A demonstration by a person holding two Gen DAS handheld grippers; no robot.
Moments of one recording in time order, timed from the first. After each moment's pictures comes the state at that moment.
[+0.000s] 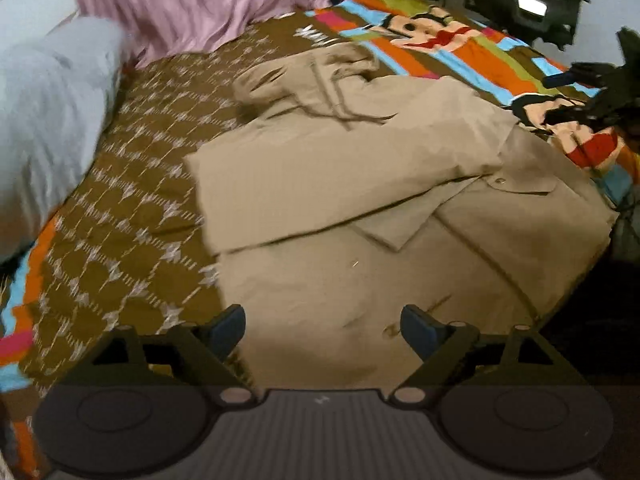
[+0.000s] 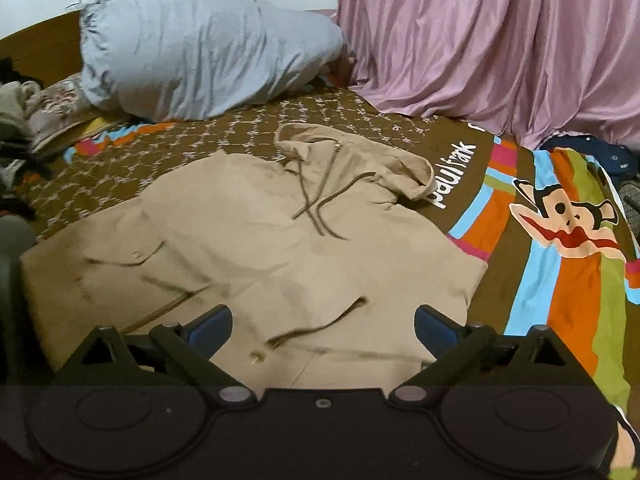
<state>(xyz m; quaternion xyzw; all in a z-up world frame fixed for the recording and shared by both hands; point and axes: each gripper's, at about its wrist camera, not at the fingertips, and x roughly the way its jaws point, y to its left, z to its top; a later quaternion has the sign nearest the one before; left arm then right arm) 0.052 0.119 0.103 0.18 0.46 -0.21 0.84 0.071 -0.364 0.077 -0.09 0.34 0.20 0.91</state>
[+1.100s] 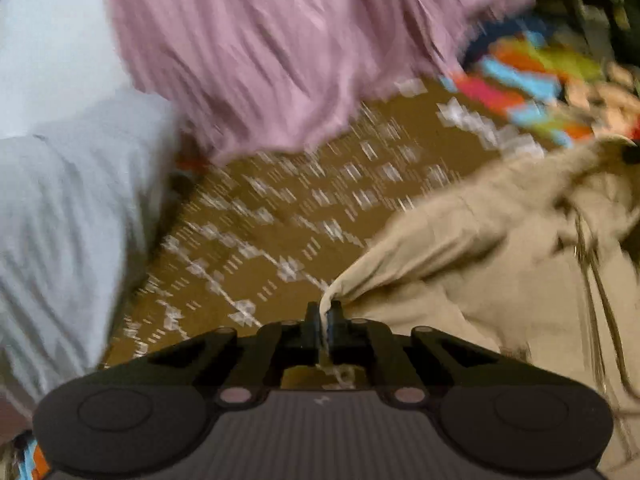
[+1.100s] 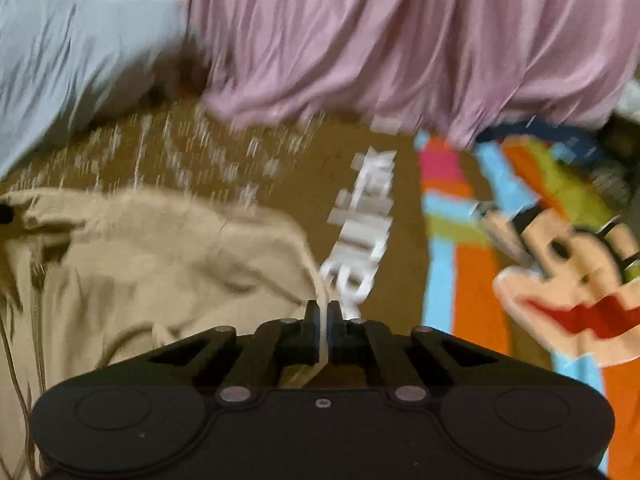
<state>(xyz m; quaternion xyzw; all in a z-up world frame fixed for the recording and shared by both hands) 0.452 0.007 0.000 0.21 0.28 -0.05 0.93 0.461 -0.339 -0.039 -0.07 0.29 0.02 0.95</state>
